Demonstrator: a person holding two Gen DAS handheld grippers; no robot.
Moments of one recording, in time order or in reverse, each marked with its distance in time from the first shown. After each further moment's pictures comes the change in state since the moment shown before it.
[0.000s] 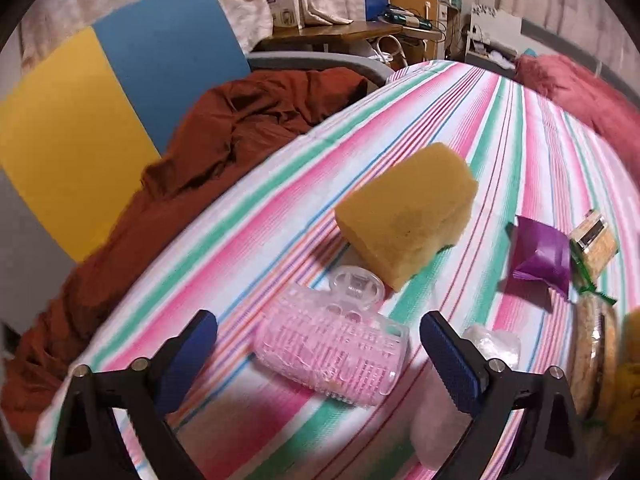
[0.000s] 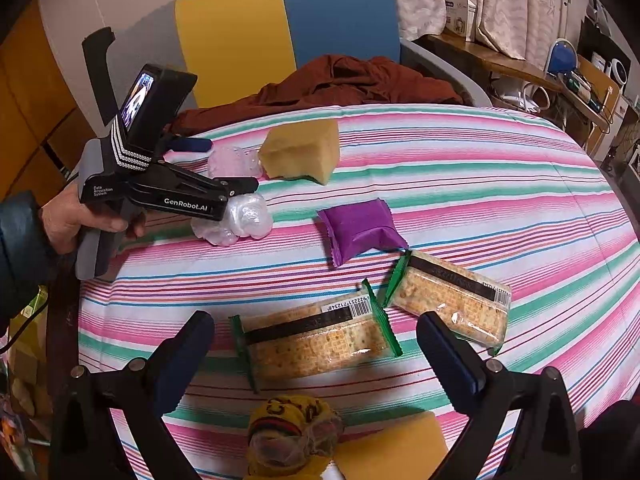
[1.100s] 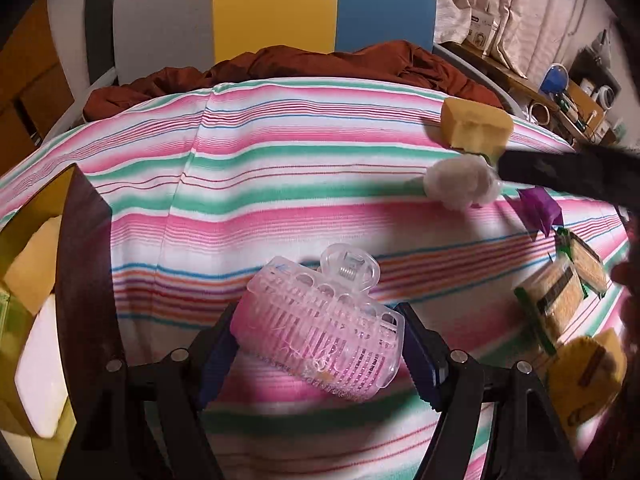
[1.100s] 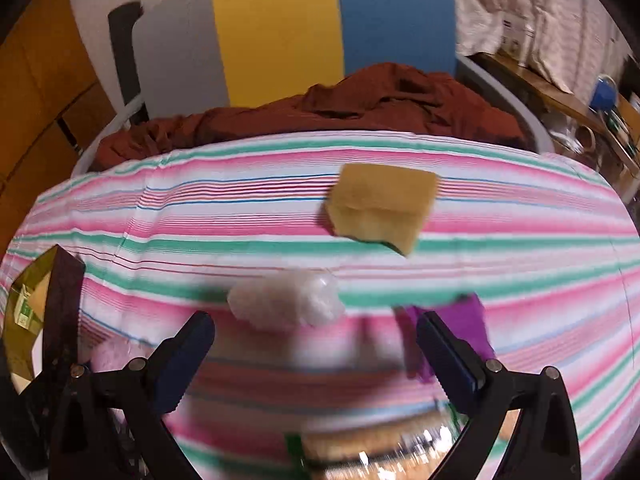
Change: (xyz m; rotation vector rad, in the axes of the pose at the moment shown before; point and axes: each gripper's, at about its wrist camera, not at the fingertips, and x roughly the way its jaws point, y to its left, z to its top) left arm -0.102 -0.056 -0.159 -0.682 0.057 0.255; right arm 0.069 0.061 0.071 -0.136 0.028 0.041
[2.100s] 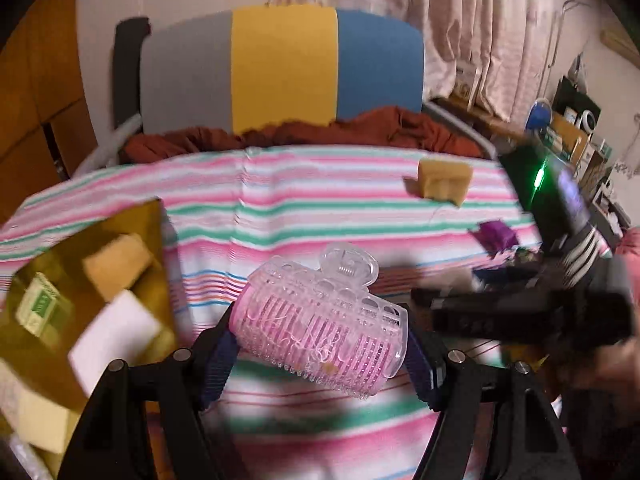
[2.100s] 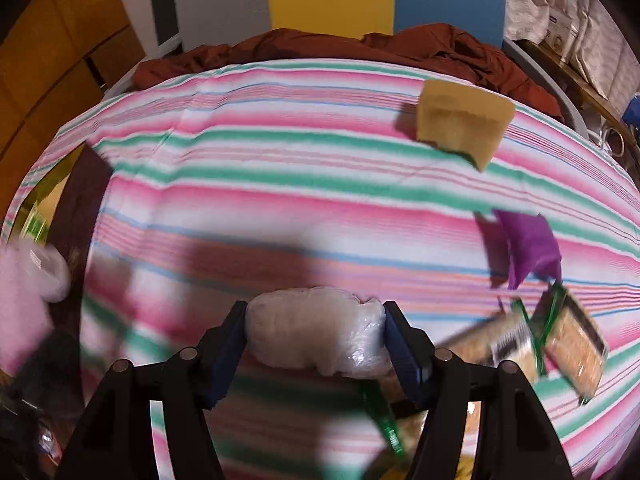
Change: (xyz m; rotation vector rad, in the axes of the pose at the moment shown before) left arm -0.099 0.017 -0.033 -0.006 -0.243 0.002; right arm 0.001 0.048 -0.071 -0.121 0.126 0.066
